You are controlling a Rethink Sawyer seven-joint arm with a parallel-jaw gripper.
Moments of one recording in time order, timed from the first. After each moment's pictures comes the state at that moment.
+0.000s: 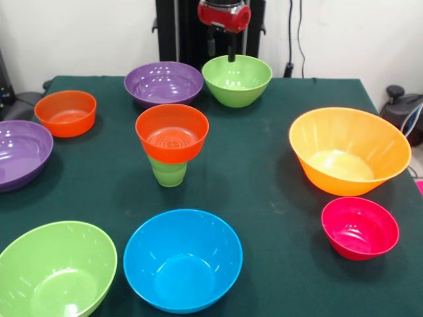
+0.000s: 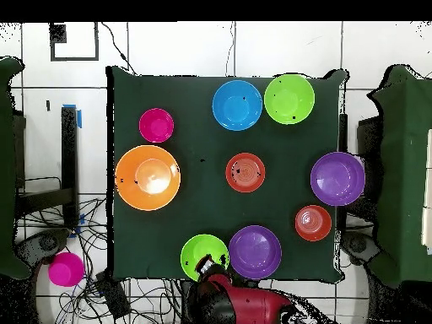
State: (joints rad) arm -0.41 -0.69 -0.05 2.38 -0.39 -0.19 2.37
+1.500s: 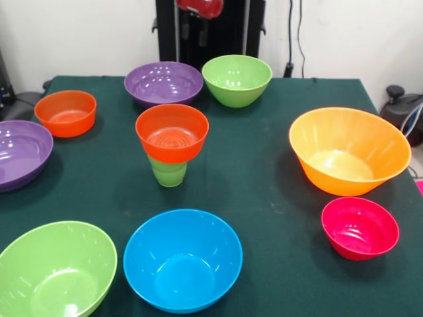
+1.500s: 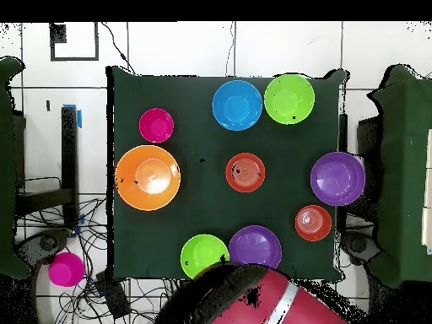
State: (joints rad) arm -0.44 -0.40 -0.37 2.41 -0.54 -0.59 2.37
